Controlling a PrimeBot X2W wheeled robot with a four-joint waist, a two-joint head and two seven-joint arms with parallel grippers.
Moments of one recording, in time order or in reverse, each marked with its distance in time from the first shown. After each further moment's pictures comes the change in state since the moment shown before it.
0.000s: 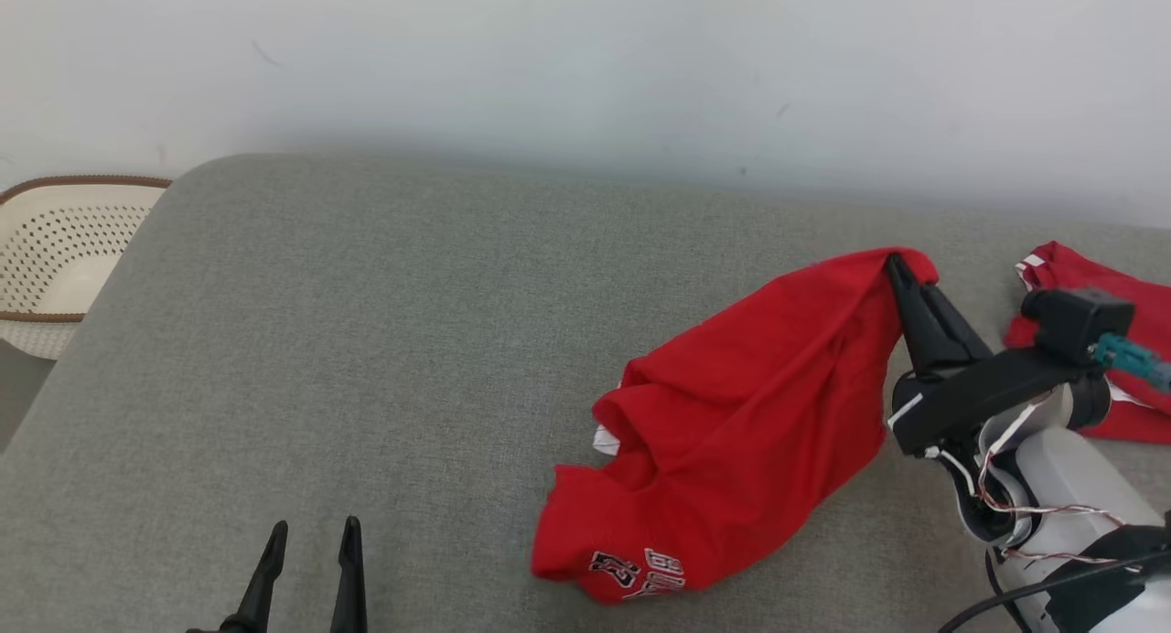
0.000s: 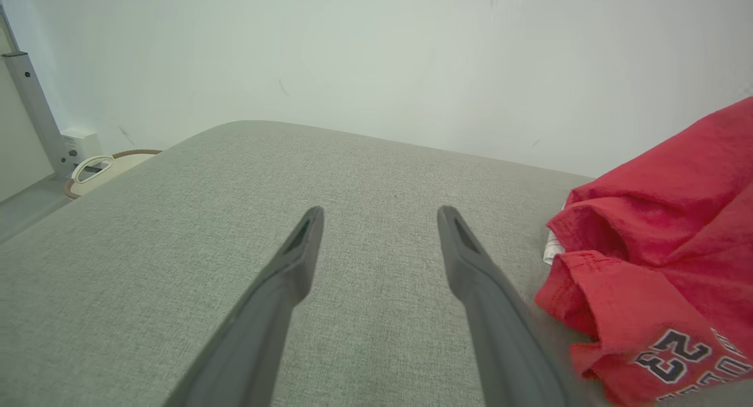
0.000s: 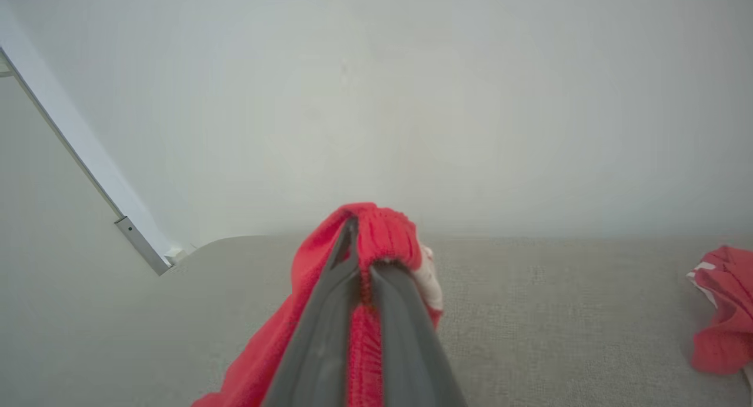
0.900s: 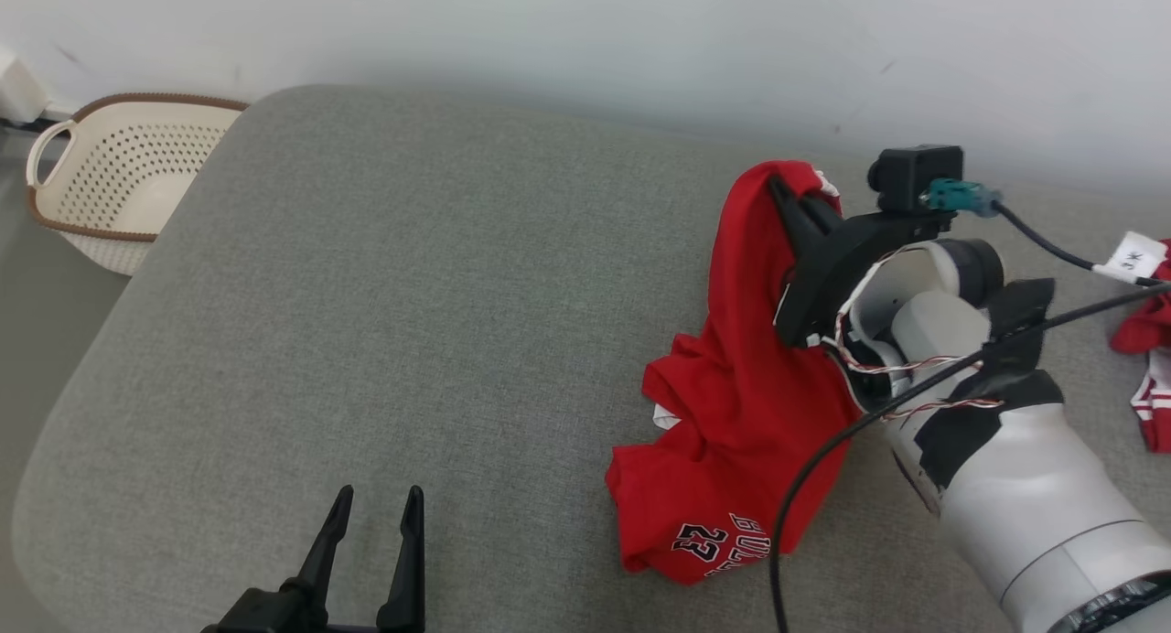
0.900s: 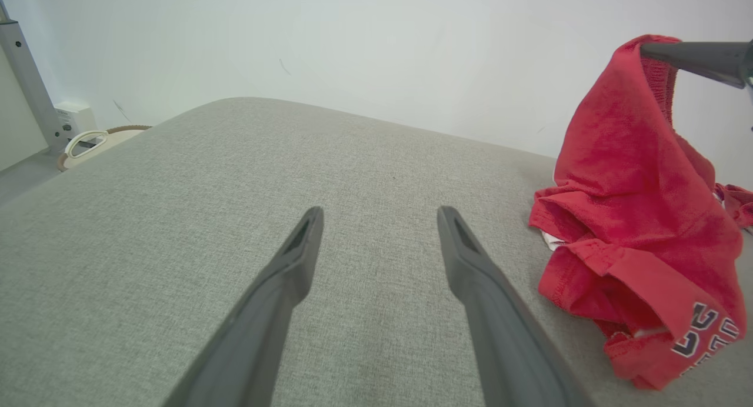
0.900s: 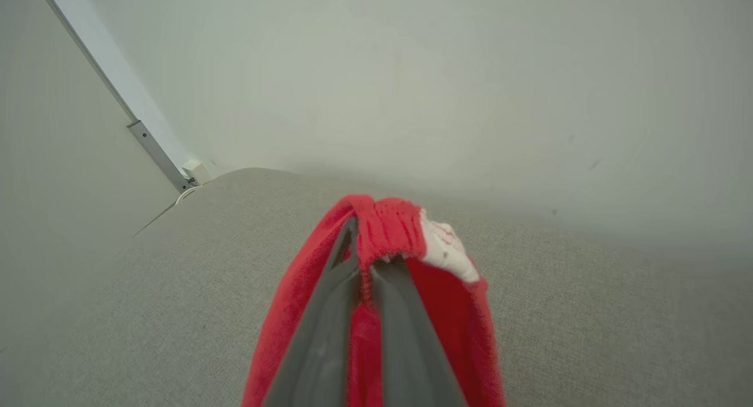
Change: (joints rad) left arm -0.074 -0.007 -0.107 0.031 -0.036 0.000 0.000; right arm -0.429 0.204 0.144 0.492 -0.100 0.000 0.103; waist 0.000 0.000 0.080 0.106
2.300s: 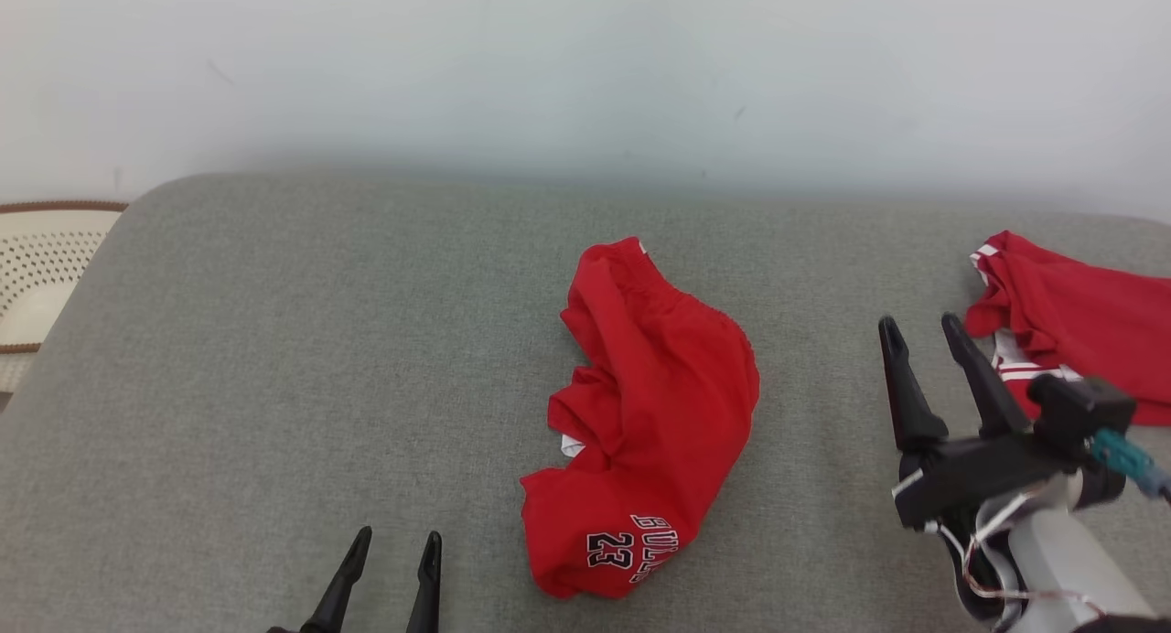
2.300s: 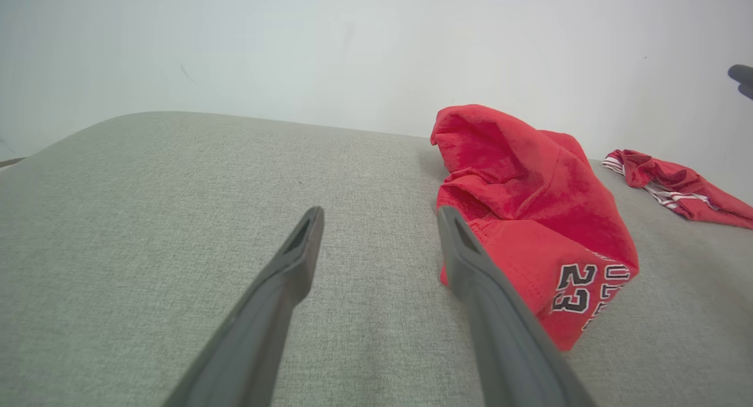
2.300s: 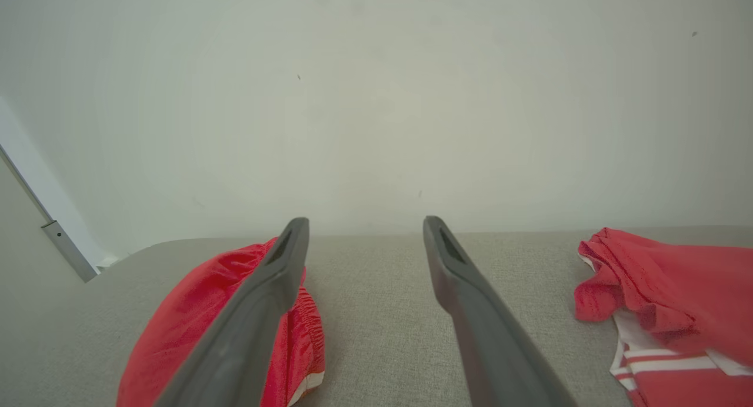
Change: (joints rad) left arm 0.065 0.000 -0.012 -0.007 0.059 -0.026 0.000; right arm 0.583 -0.124 -0.303 -0.536 -0.134 0.000 -0.184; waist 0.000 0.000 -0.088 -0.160
